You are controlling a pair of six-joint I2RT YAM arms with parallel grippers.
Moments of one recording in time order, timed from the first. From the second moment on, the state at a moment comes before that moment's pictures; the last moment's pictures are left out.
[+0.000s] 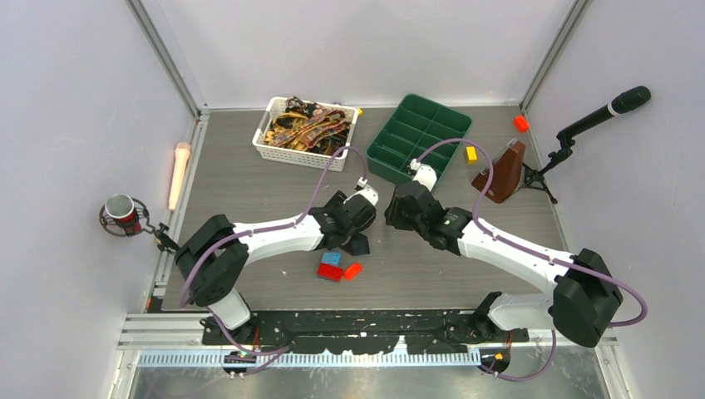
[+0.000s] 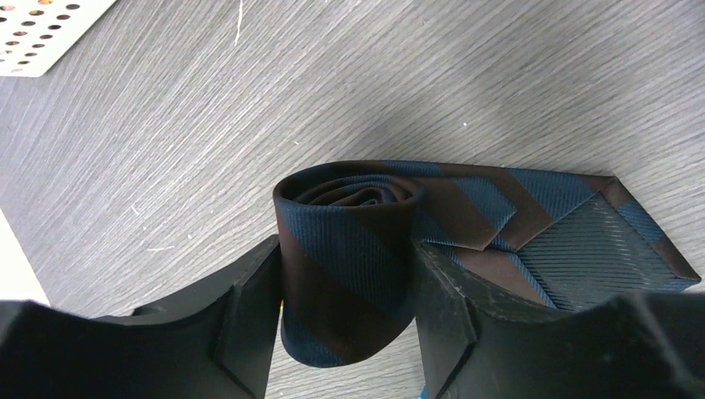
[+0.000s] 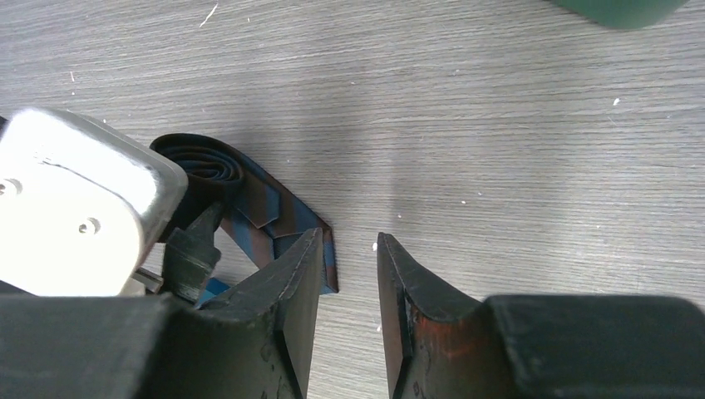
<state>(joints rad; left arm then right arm) -0.95 1.63 1.00 -0.35 -0.60 -0.05 0.79 1.26 0.82 -0.28 0.34 0.77</state>
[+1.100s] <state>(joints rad) -1.04 1.69 1.11 -0.45 -0.50 -0.14 0.77 1.17 0.78 -0.34 0.44 0.79</state>
